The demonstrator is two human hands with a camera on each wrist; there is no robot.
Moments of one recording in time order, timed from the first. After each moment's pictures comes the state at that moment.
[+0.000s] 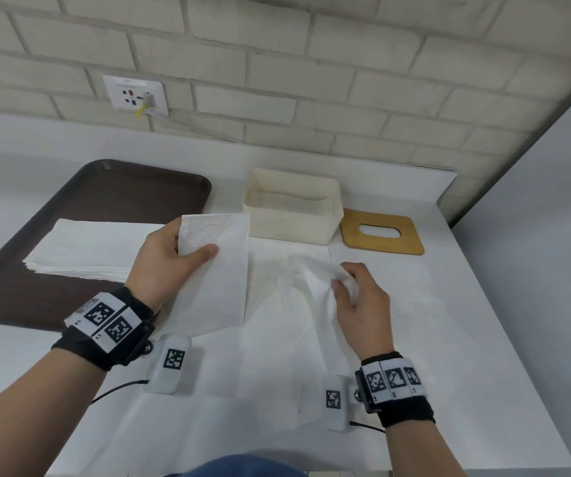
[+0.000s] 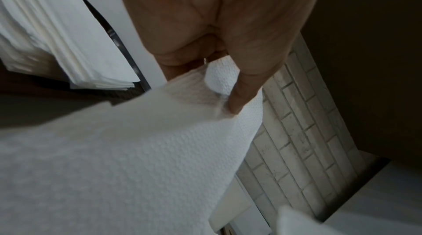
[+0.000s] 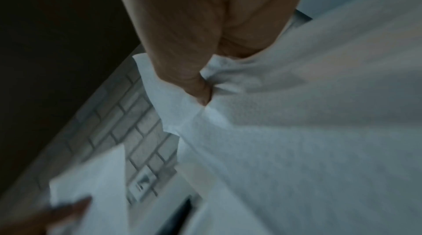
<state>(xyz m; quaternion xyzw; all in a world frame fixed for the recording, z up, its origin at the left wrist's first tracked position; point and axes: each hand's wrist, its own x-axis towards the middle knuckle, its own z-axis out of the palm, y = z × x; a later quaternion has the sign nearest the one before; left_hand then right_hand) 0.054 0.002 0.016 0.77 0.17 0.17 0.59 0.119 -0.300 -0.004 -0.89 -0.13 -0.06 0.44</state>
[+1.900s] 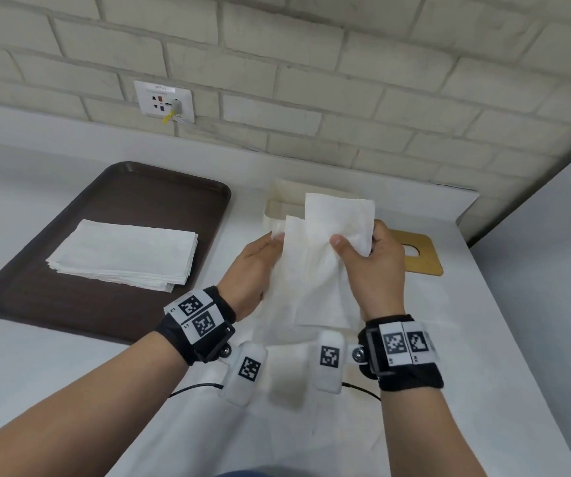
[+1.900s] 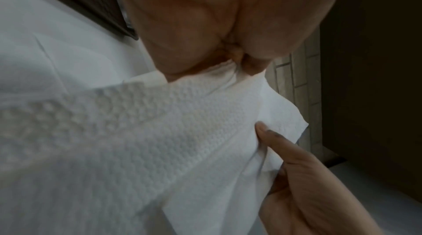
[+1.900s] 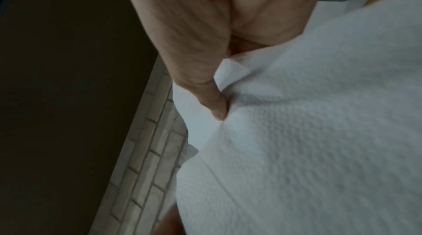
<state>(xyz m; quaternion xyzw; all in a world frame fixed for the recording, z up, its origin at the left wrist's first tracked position) 0.093 -0.067 0.036 0.59 0.10 0.00 0.80 0.160 -0.237 0.062 -0.79 -0.09 -0.05 0.61</state>
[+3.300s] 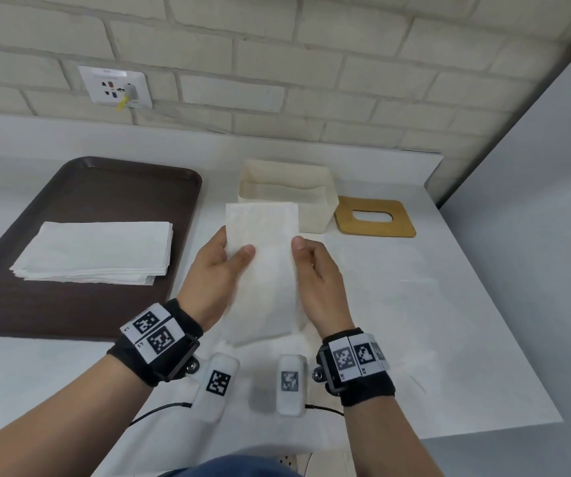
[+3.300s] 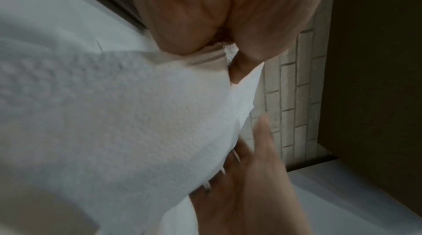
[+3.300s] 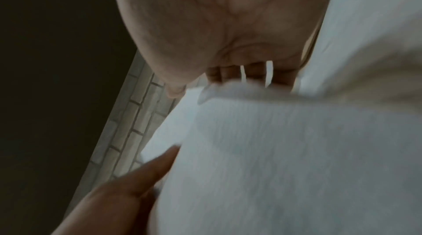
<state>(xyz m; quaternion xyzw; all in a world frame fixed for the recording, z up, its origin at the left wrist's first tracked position) 0.059 -0.057 0.011 0.60 0.10 0.07 0.79 0.097 -0.224 0.019 -0.81 -0.05 0.06 0.58</state>
